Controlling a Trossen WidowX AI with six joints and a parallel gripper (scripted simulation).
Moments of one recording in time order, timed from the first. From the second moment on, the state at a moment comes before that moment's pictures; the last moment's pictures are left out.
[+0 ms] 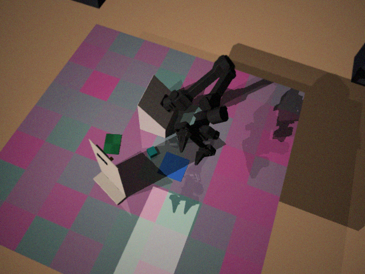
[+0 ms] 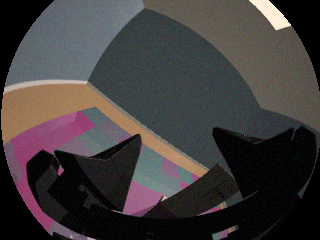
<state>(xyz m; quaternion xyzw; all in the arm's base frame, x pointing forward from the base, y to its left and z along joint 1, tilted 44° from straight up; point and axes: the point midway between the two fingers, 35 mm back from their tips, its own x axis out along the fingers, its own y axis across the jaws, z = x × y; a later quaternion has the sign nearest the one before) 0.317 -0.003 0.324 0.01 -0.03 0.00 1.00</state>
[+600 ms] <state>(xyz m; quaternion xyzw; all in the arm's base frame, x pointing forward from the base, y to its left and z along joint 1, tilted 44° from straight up) 0.323 -0.055 0.183 -0.21 0.15 -0.11 0.96</state>
